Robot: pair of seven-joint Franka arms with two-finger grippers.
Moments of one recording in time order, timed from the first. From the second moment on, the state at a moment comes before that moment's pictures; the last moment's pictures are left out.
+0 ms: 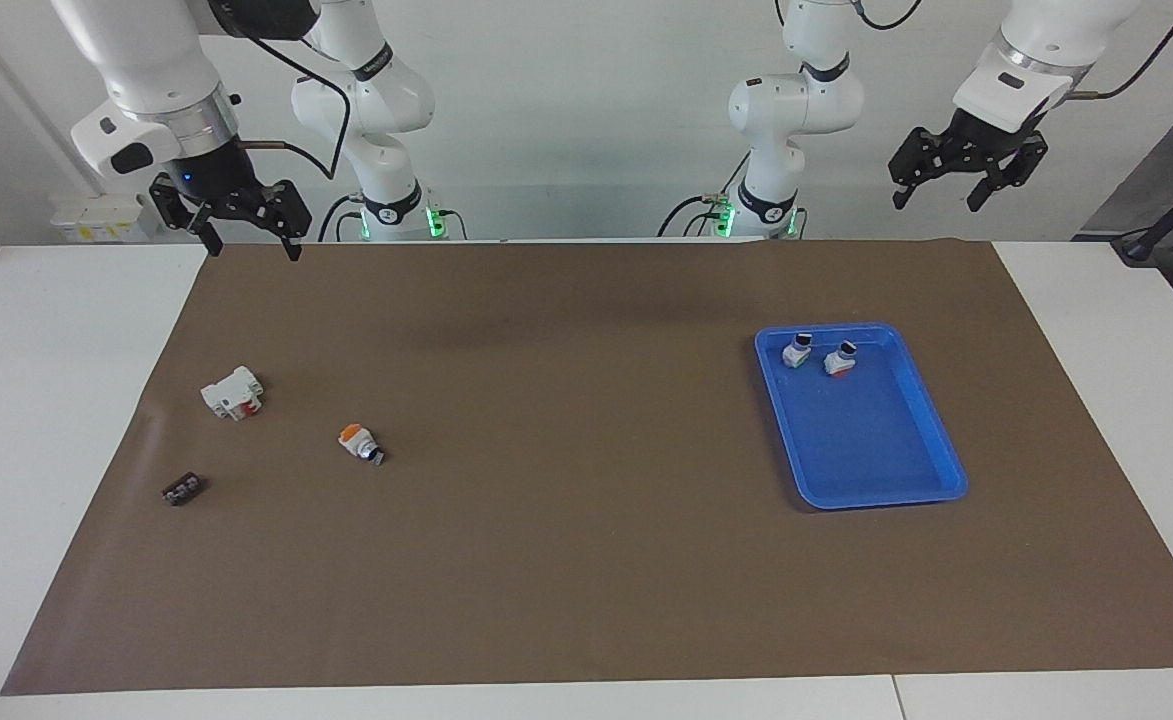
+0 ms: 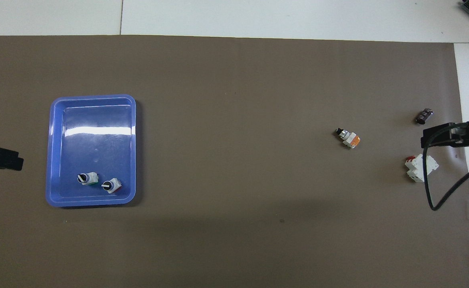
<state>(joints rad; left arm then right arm) -0.02 -0.13 -0.04 -1.58 0.00 1.38 0.06 0.02 -0.08 -0.01 -1.64 -0.04 1.54 0.09</state>
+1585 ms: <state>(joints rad) -0.02 -0.13 -0.04 -1.58 0.00 1.38 0.06 0.03 0.23 -0.01 -2.06 0.03 2.35 -0.69</state>
